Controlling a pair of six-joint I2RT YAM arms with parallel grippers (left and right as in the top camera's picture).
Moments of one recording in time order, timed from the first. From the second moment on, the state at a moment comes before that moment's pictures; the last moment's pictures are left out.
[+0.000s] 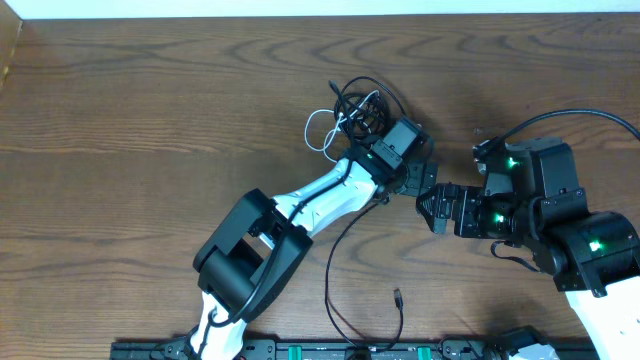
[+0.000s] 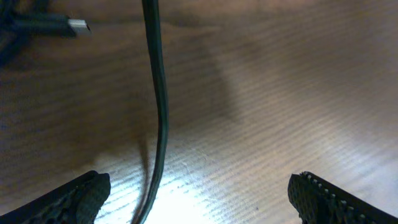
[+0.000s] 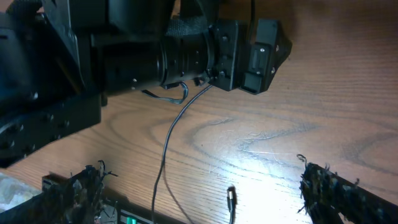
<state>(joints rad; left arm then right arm) -0.78 2.04 1.37 -0.34 0.11 -0.55 0.29 1.03 1.14 -1.10 -0.31 0.44</state>
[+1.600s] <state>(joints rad) -0.78 2.04 1.36 -0.35 0.02 -0.56 0.29 1.03 1.14 -1.10 -0.31 0.44</state>
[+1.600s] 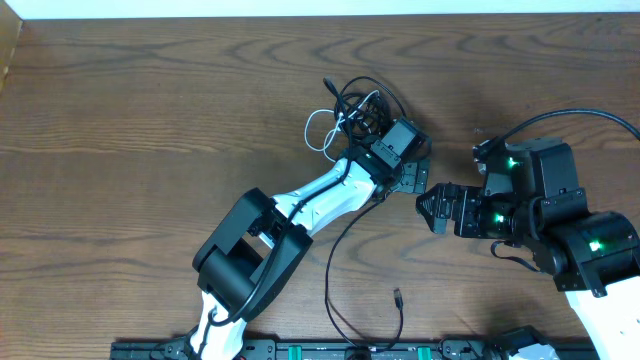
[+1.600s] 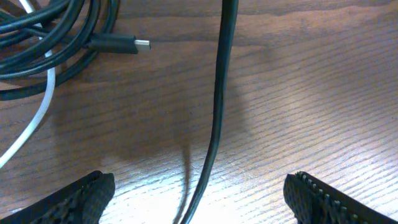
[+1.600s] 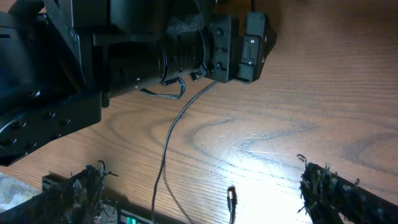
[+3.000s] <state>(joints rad) -0.78 2.04 1.36 -0.31 0.01 -0.56 0.29 1.03 1.14 -1.10 -0.31 0.44</state>
